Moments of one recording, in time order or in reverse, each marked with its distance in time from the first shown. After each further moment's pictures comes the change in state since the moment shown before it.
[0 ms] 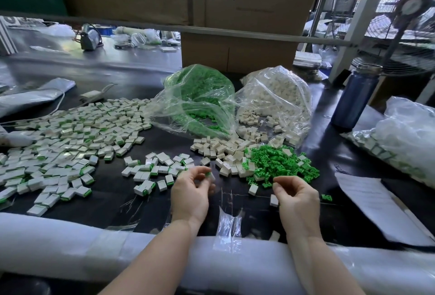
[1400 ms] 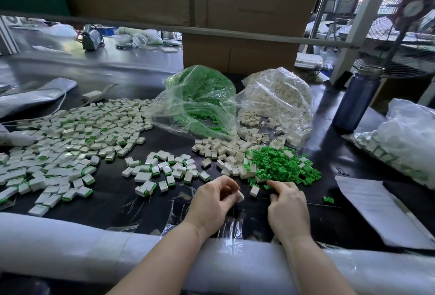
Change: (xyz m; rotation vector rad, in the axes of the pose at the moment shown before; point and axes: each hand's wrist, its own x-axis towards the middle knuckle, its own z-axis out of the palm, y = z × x) left_hand -0.008 0.001 0.009 0.261 -0.435 0.155; right_hand -0.002 0.003 0.011 -0.622 -0.168 -0.045
